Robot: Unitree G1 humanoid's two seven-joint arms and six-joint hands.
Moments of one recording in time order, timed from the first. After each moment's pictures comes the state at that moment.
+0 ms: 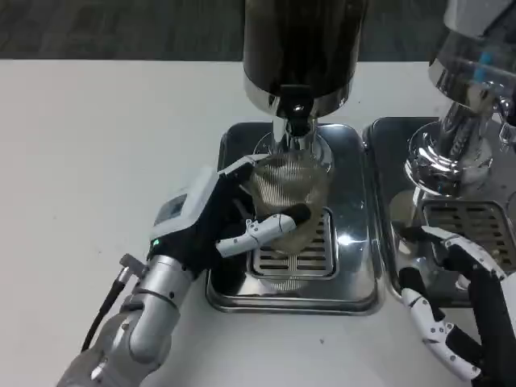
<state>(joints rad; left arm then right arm) -0.39 0.25 -0.30 0.80 0.55 -0.51 0.31 0.42 -0.24 0.09 -0.04 -0.60 -0.47 -0.43</state>
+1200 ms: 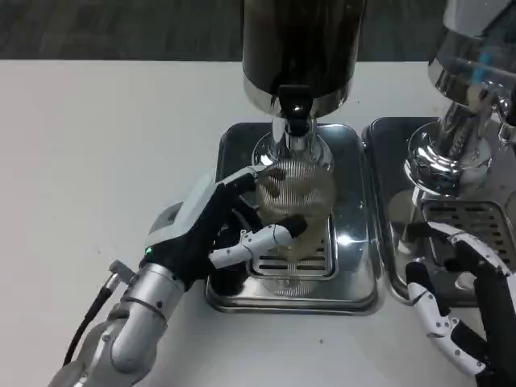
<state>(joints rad) -0.30 0.30 -0.29 0.65 0.48 -0.51 0.18 0.41 -0.24 0.08 -0.03 -0.57 -0.47 -0.42</state>
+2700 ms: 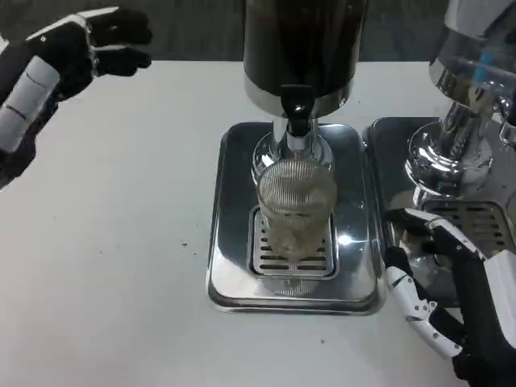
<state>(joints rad) -0.38 0.64 0.15 0.42 -0.51 -0.35 -0.78 0.33 -0.19 0.11 0.01 -0.56 -0.47 -0.40</state>
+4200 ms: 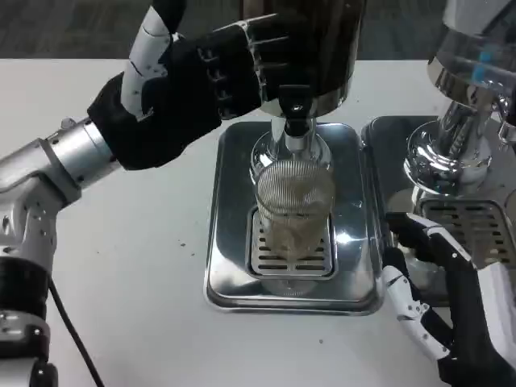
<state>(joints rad) -0.72 0.36 0.16 0.70 -0.46 0.04 -1.16 0.33 -0.10 0.13 0.07 -0.53 -0.47 -0.44</state>
